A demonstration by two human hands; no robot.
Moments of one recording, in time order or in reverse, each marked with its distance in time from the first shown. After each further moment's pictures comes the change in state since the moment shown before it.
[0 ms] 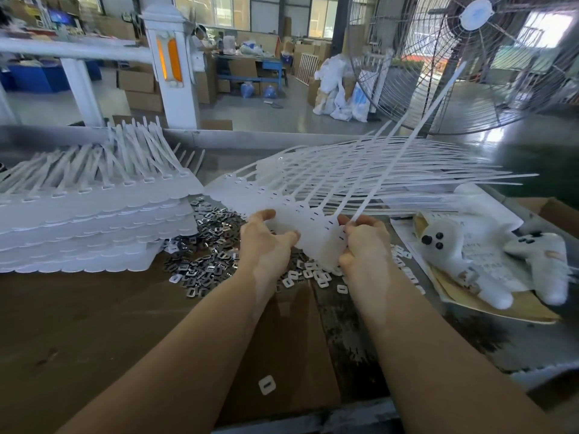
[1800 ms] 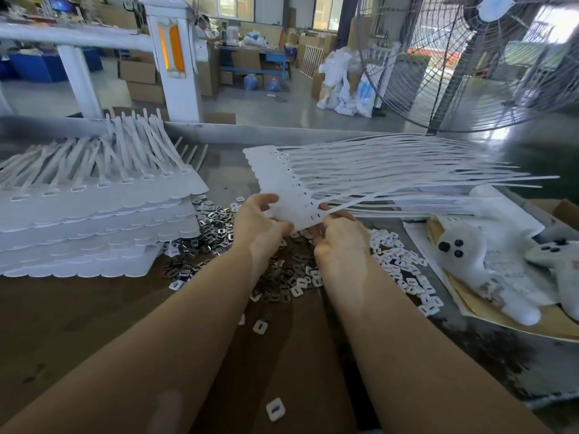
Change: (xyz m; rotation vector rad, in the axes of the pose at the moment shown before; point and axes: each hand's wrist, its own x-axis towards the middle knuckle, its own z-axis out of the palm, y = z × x) left_hand 0.042 0.005 -0.010 0.013 0.006 0.051; right_hand -0.028 0.004 0.047 0.245 -0.015 0.135
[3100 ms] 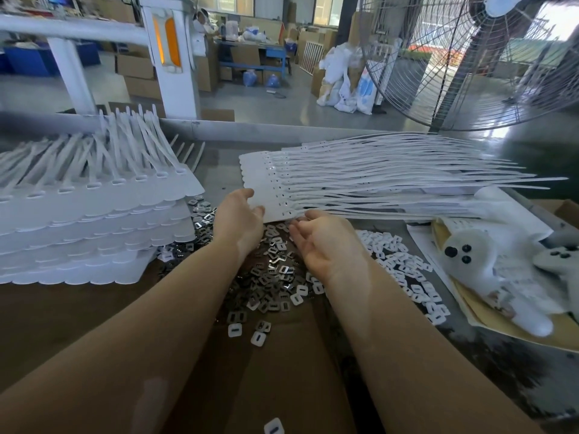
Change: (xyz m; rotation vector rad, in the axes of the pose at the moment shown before) left_hand 0.034 -0.009 -0.016 0.452 0.124 0.118; right_hand -0.001 0.001 0.004 -0.216 -0.227 0.169
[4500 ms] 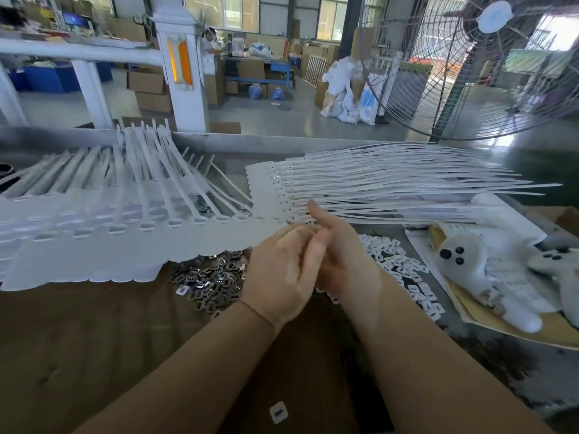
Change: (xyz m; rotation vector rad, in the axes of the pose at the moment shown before) left_hand -0.097 0.030 -0.007 -0.143 0.087 0.685; right_hand -0.017 -0.004 -0.018 -0.097 -0.356 0.216
